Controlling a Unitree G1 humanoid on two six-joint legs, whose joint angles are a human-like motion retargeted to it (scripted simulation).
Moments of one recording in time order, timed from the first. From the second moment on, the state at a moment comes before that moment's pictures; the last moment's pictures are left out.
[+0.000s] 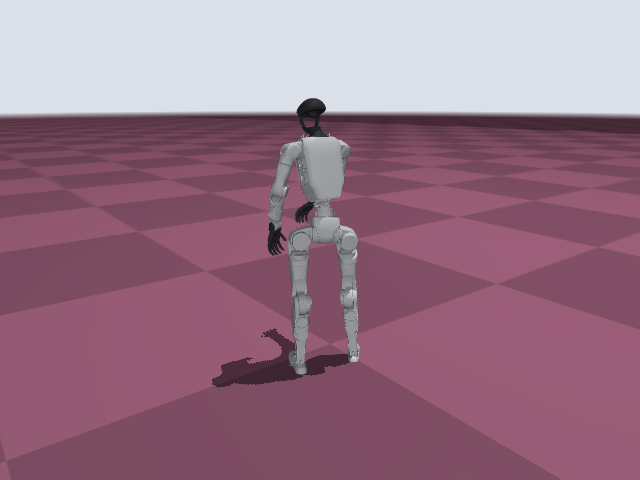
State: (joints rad) left arm -0.20 0.39 -0.73 0.89 0.38 -0.08 0.05; right arm -0.76 -0.33 0.78 1.04 -0.62 -0.05 -0.05; waist 0.33 -0.10 0.11; left_leg -0.09 -0.04 0.01 -0.08 -0.23 0.04; right_leg -0.25 -0.20 -0.28 0.12 -0.23 0.12
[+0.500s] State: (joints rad) left arm -0.01 0.55 -0.39 0.73 0.34 -0.06 0.17; right arm -0.60 -0.44 0.59 0.30 -0.47 -0.08 -0.08; waist 0.20 -0.15 0.13; left_leg -0.01 -0.05 0.08 -0.07 -0.28 0.08; right_leg -0.22 -0.21 -0.25 0.17 -0.23 0.15
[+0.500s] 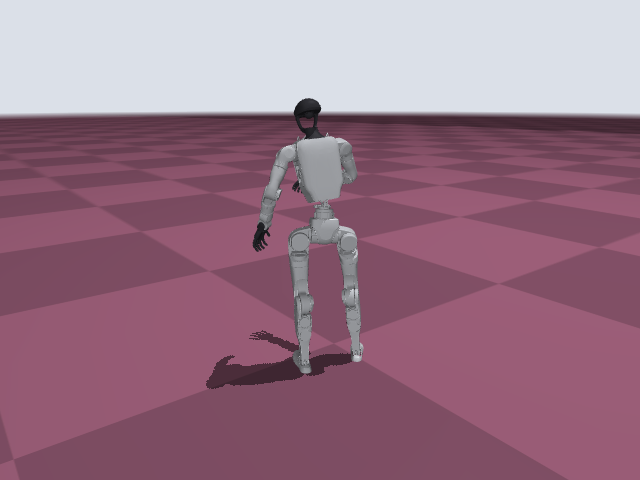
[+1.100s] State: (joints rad) left arm -0.06 0.62 -0.42 0.35 0.61 -0.03 0.17; right arm -0.75 -0.15 0.76 0.76 -0.49 -0.01 0.22; waist 0.11 -0.15 0.09; left_leg 0.04 -0.07 0.21 -0.08 -0.31 0.06; right_leg -0.27 -0.22 -0.19 0.32 -0.24 0.14
